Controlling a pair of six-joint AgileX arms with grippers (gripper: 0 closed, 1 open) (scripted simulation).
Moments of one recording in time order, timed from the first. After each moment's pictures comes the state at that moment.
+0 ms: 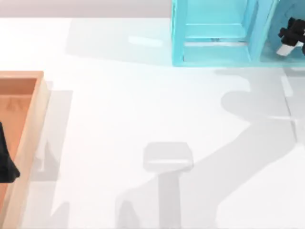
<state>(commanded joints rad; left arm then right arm) 0.00 0.00 0.00 0.00 0.00 0.00 -0.06 2.36 1.25 0.99 -0.10 0.40</state>
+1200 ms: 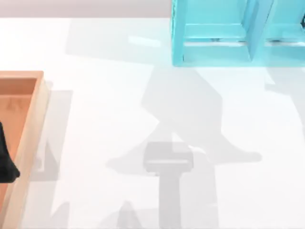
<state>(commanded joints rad) 0.00 0.00 0.00 0.00 0.00 0.00 -0.09 1.20 0.73 0.35 -0.15 0.40</state>
